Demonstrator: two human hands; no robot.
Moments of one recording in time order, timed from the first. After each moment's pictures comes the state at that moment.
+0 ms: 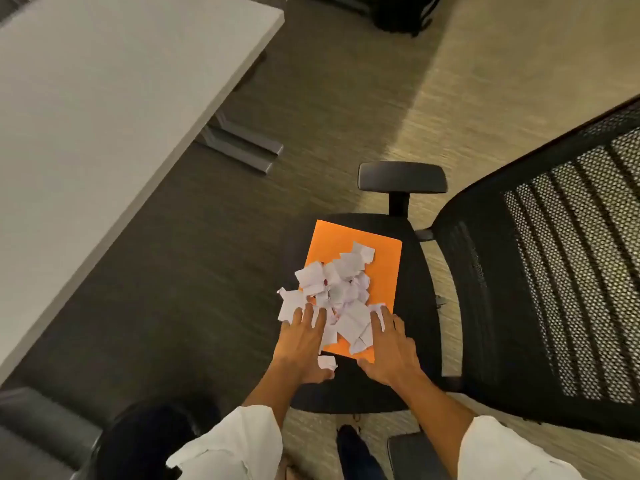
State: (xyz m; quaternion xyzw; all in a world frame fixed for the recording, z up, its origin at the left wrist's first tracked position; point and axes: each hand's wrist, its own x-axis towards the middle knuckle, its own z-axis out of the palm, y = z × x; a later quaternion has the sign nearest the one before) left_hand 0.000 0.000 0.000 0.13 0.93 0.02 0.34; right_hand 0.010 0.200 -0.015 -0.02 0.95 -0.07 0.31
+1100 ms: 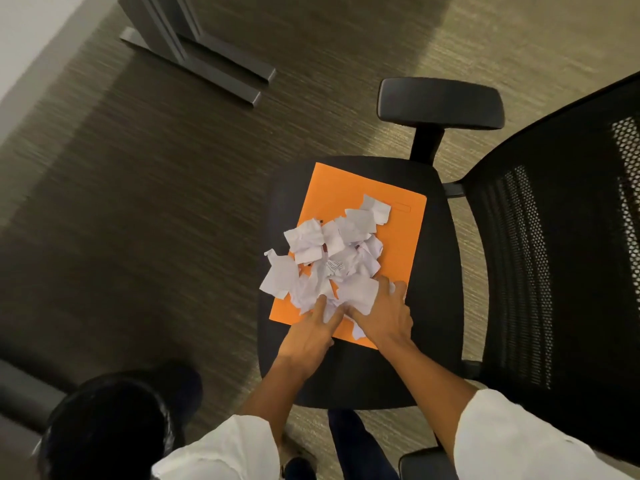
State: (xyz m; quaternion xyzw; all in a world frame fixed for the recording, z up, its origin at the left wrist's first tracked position) left_hand 0.018 0.024 -0.157 0.15 0.93 0.13 0.32; right_hand -0.024 0.186 -0.159 0.18 0.92 -0.17 0.28
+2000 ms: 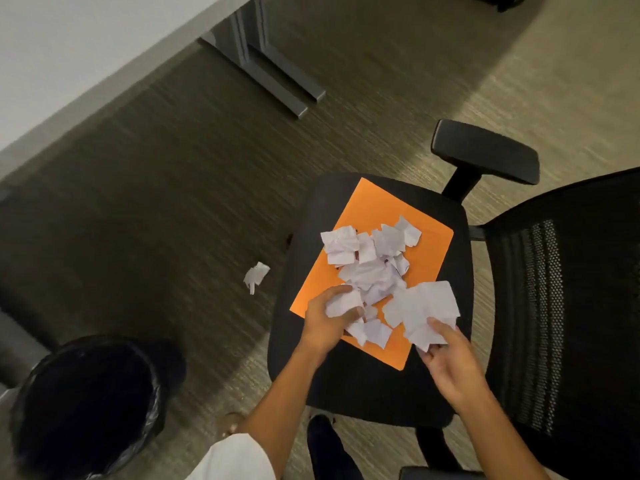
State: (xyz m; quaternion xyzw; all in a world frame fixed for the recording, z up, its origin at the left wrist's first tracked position) left_hand 0.010 0.024 -0.125 -0.33 0.55 0.75 0.15; right_hand -0.003 0.244 -0.094 0.41 0.49 -0.75 0.20
